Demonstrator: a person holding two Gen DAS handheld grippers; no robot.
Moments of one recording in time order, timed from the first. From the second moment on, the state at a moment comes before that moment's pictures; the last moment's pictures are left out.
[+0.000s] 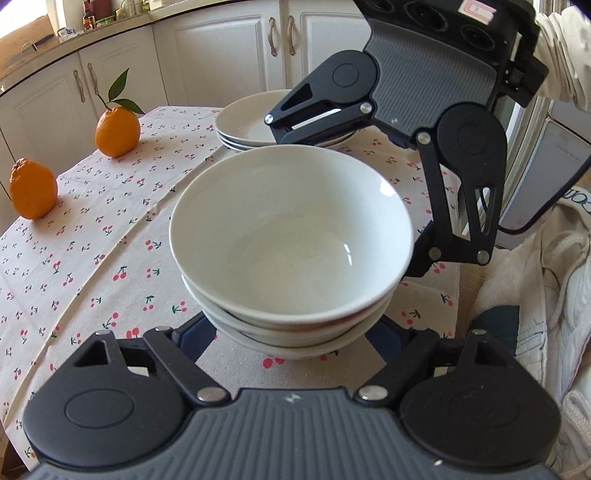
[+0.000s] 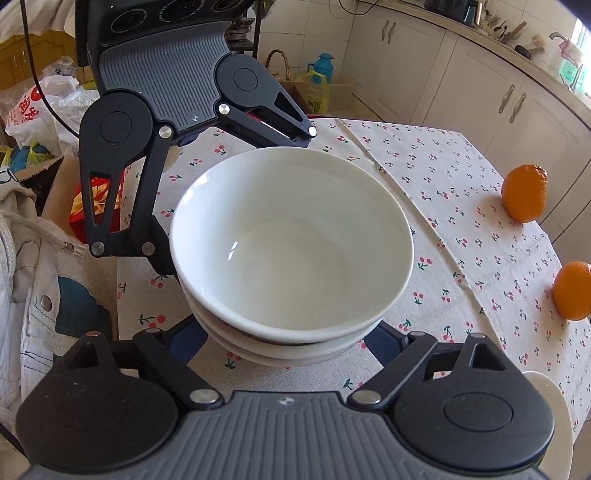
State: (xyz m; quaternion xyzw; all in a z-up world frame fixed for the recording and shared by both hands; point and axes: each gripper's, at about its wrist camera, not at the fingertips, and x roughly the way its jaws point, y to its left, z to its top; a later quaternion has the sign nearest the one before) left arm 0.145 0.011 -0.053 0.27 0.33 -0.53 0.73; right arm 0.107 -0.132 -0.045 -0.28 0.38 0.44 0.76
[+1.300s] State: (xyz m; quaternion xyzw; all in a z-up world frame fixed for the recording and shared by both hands) left arm 0.133 -0.030 -0.020 0.26 0.34 -0.53 0.73; right arm 0.100 -0.179 -0.011 -0.26 0.39 0.46 0.75
